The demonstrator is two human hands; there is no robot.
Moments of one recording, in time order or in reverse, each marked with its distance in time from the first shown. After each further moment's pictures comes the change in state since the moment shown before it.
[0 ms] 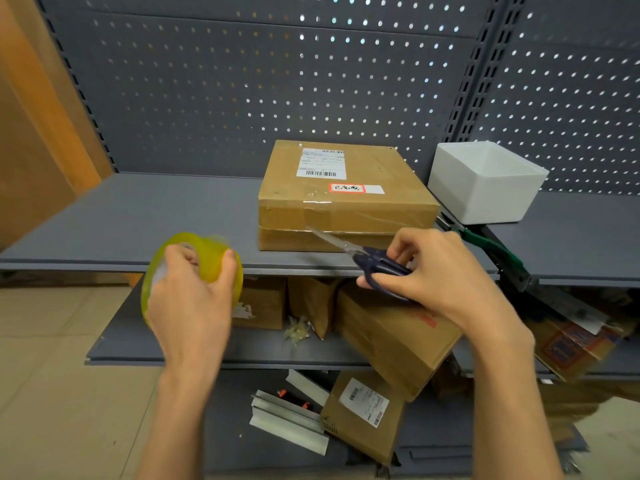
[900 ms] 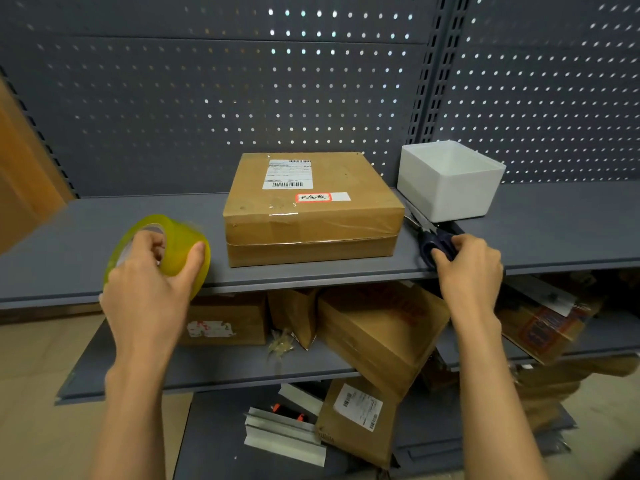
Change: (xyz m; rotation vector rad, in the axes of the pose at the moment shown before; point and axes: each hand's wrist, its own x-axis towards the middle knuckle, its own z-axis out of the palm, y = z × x) left_hand 0.035 0.000 0.006 0.100 -0.032 0.248; right_hand 0.010 0.084 0.019 -0.015 0.521 0.560
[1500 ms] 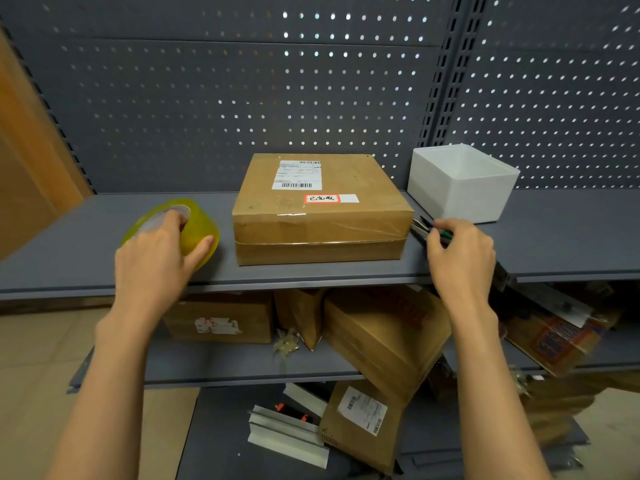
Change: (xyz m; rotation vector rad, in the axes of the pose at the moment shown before) left_hand 0.041 -0.024 0.014 0.343 -0.158 0.243; right_hand 0.006 -0.021 0.004 0.110 0.035 -0.146
